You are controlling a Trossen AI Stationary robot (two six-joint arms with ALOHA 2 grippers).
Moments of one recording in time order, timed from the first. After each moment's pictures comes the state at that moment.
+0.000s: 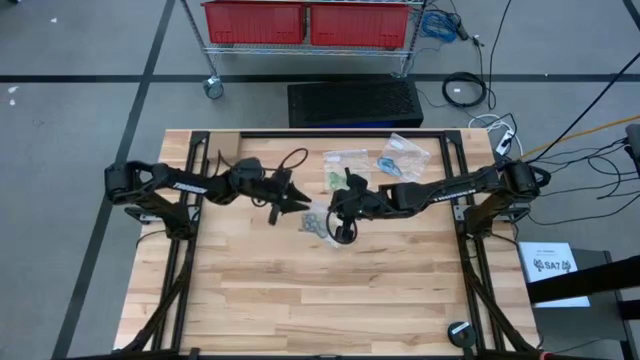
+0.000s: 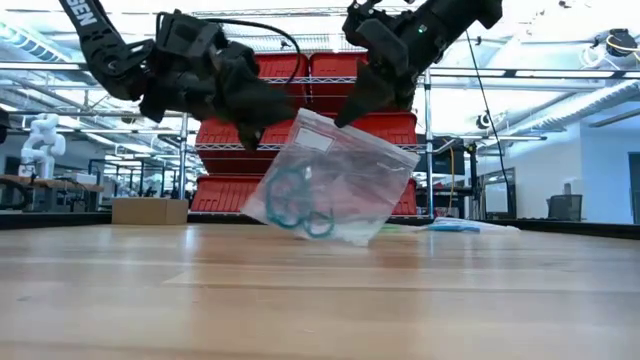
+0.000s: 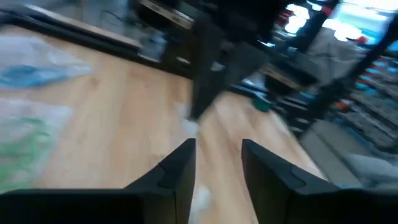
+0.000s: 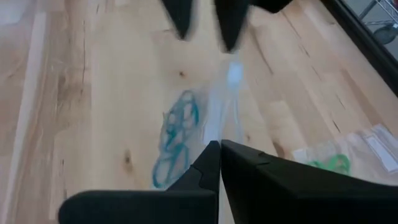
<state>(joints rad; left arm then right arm) 0.33 1.44 0.48 0.81 0.62 -0.28 0.04 1.60 1.09 -0.23 0.26 0.17</state>
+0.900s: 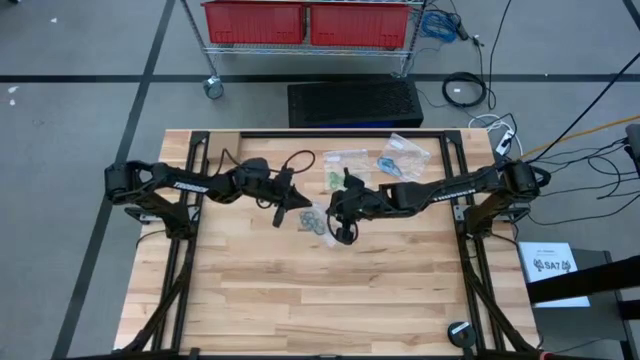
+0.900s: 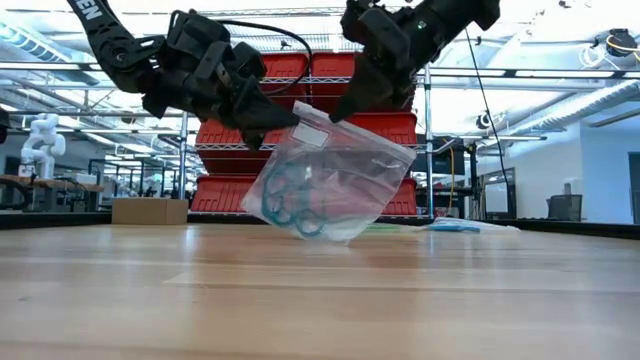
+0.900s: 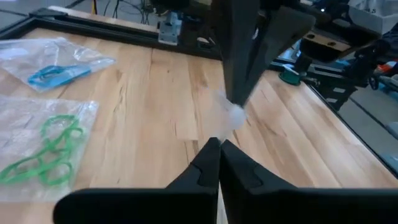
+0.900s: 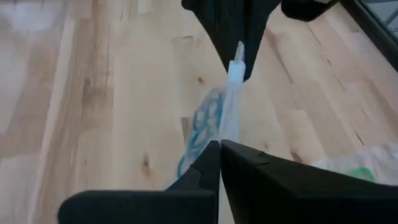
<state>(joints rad) 0.31 1.44 0.54 0.63 0.51 -0.08 0.04 1.60 1.09 -0.20 0.21 0.15</state>
